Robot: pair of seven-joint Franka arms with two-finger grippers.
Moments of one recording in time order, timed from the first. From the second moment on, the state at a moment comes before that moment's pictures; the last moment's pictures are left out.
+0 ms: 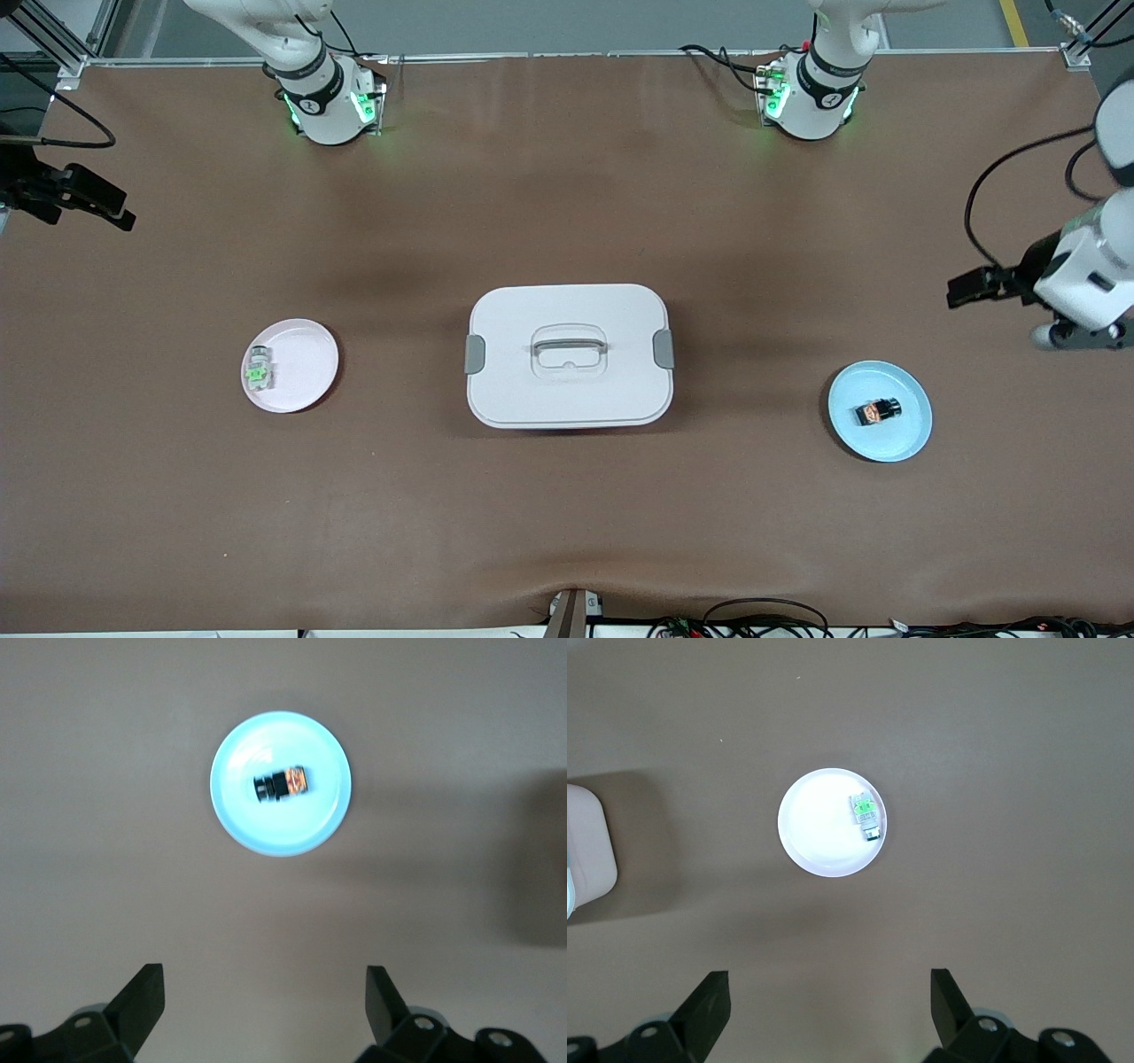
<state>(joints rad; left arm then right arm) 0.04 0.20 -0.04 -1.63 0.04 1.76 -0.04 -0.10 -0.10 0.04 -1.68 0.02 1.58 0.05</state>
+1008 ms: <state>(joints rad) 0.06 0.50 -0.04 -1.87 0.04 2.44 -0.04 -0.10 -0.10 0.04 -1.68 0.02 1.58 0.05</state>
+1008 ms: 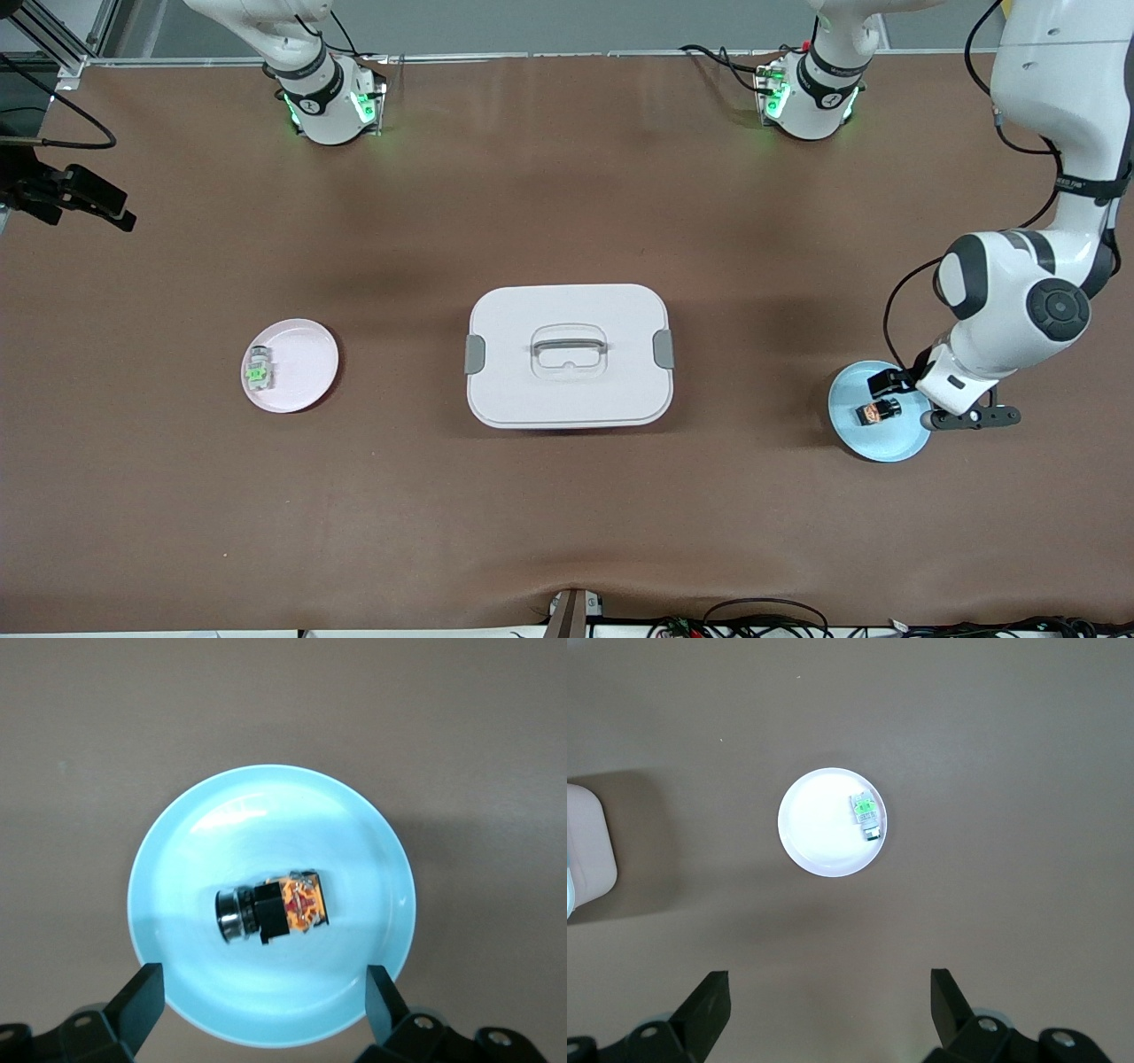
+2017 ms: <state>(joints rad) 0.07 0.63 -0.04 -1.86 0.04 2.61 -0.11 -0.10 -0.10 0.04 -1.68 0.02 1.58 0.05</state>
